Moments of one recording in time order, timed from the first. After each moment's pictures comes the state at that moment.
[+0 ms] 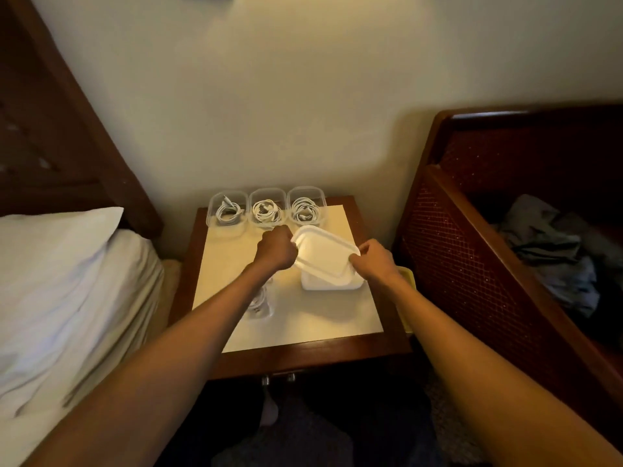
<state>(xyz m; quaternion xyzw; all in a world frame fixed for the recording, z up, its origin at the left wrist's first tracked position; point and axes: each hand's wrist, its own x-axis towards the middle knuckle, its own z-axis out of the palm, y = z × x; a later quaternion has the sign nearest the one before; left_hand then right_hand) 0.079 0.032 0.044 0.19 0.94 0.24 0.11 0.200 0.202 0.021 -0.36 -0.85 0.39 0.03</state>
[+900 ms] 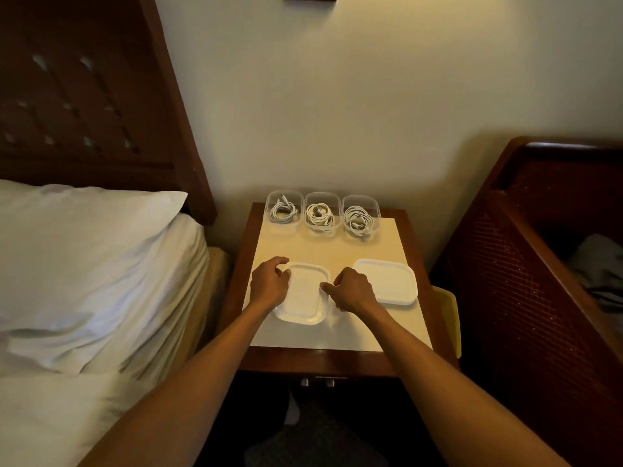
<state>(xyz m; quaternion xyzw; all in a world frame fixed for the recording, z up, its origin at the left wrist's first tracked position) 0.071 -0.099 -0.020 0.07 0.90 0.43 0.06 0.146 0.062 0.000 -0.27 -0.90 0.32 -0.09</state>
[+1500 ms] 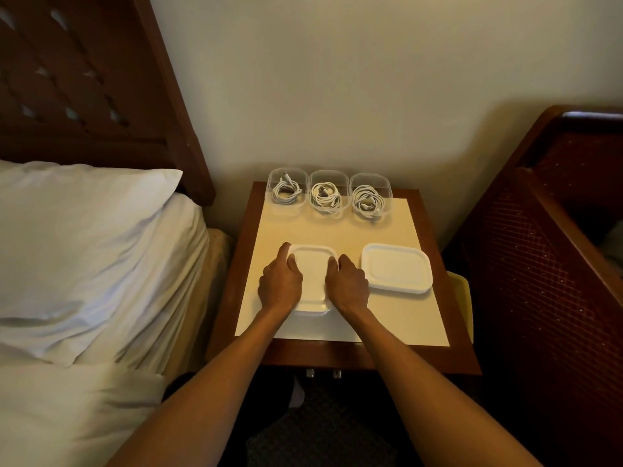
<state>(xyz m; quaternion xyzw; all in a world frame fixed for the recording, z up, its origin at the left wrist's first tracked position) 0.085 -0.080 -0.050 0.04 0.93 0.36 0.00 0.131 0.037 -0.043 -0.30 -0.89 0.33 0.04</state>
